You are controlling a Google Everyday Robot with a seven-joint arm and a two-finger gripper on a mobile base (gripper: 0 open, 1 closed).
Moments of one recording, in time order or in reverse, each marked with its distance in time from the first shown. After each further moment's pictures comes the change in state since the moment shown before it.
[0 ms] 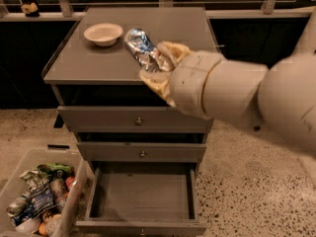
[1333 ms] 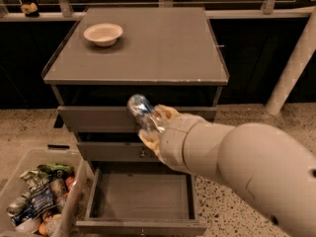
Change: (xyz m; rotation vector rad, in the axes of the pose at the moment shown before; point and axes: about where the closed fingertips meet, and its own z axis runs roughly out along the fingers) arm 0.085 0.091 0.004 -0.078 0.233 0.108
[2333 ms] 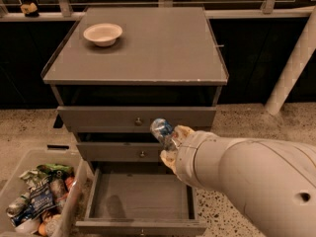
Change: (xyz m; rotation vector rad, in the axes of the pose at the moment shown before) arm 0.068 0.012 -0.015 -0.018 0.251 -0.034
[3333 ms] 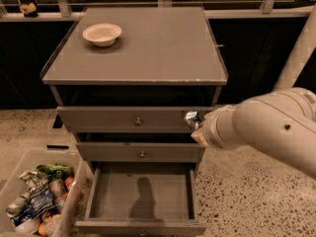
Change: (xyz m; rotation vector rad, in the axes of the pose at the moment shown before) arm 0.077 -0.093 0.049 -0.004 0.181 0.144
